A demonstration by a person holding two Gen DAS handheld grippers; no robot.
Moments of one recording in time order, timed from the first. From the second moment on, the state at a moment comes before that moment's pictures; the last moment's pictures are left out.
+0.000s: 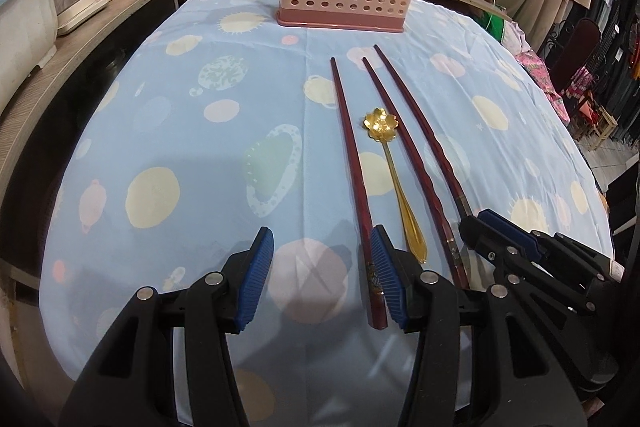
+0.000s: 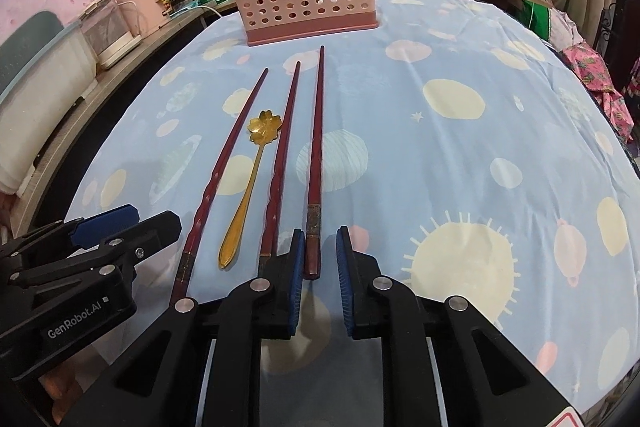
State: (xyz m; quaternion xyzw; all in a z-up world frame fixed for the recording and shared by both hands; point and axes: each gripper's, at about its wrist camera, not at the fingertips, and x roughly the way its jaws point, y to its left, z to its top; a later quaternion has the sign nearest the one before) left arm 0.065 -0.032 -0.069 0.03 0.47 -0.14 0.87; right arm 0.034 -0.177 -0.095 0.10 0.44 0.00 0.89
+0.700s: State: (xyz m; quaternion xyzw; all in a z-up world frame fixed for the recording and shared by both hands) left arm 0.057 -0.042 -0.082 0.06 0.48 -0.15 0.86; right arm 0.029 -0.178 -0.097 0.10 0.44 0.00 0.89
